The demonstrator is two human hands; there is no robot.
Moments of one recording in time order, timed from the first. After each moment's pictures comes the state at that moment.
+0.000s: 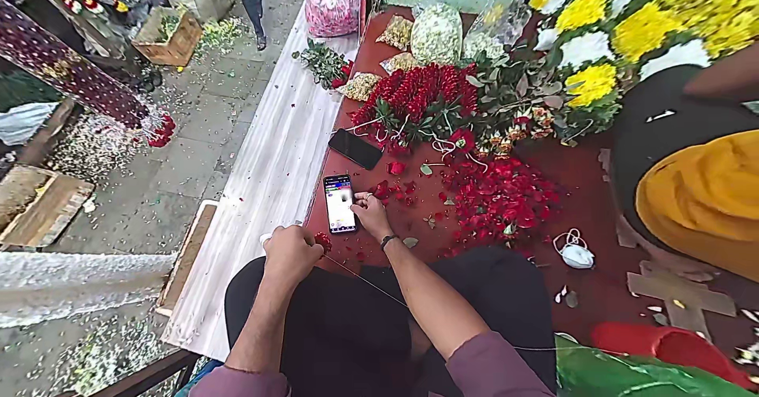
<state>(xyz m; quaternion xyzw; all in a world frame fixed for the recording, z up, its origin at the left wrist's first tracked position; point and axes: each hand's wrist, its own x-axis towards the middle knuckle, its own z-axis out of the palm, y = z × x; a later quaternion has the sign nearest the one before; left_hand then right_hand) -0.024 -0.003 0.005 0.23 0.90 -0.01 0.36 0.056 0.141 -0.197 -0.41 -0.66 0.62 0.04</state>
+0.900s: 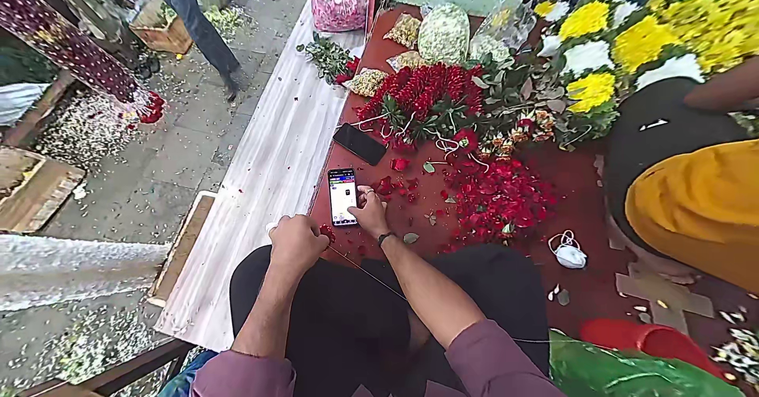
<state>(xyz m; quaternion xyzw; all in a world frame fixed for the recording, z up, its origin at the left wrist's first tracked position) -0.025 -0.005 0.008 0.22 0.90 -0.02 0.37 0.054 0.125 -0.192 -0.40 -0.73 0.55 0.02</state>
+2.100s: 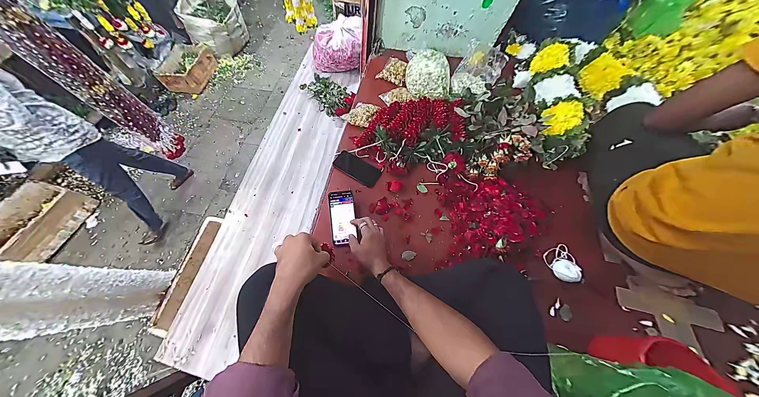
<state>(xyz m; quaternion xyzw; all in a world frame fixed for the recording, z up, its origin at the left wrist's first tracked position) -0.026 -0.004 0.010 0.23 0.90 -0.01 0.37 0.082 0.101 -0.159 -0.33 -0.83 0.45 0.09</state>
